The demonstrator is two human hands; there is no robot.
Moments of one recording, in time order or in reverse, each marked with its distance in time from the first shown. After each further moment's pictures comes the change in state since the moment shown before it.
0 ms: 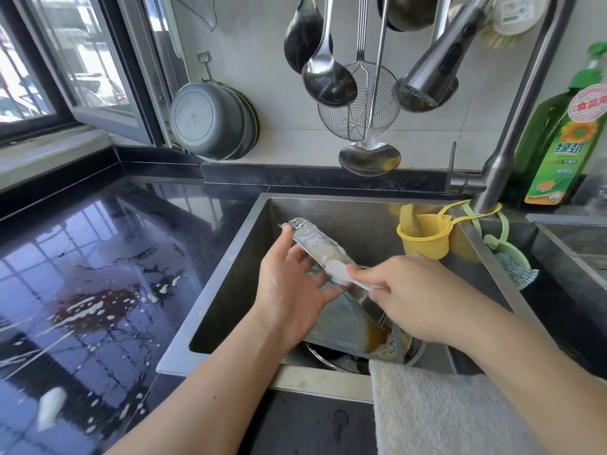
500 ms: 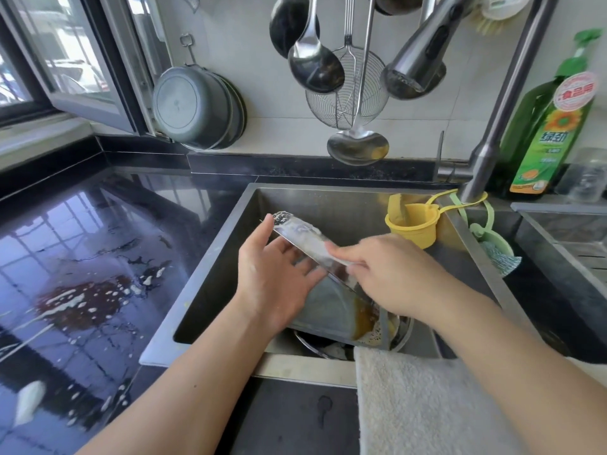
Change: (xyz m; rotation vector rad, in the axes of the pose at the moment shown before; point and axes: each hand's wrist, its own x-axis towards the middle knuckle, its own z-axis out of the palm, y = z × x) left_hand 0.000 0.003 -0.003 -0.106 0.025 0.013; right_hand 0.018 0.005 0.009 0.006 0.063 -0.077
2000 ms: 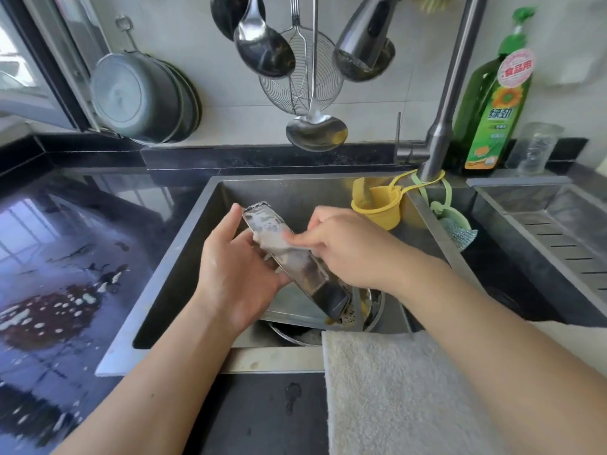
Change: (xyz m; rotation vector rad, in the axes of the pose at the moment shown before) left_hand -0.001 -0.004 0.000 0.065 -0.040 -0.075; right_hand 0.007 0.008 0.003 0.114 0.021 -0.097
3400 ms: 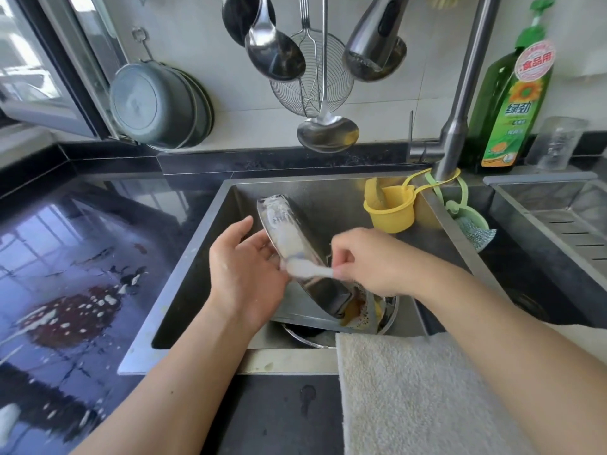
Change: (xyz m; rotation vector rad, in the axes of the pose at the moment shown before) left_hand 0.002 0.001 -0.002 0.032 0.153 0.098; right_hand -0.011 0.004 -0.002 0.082 -0.171 0.274
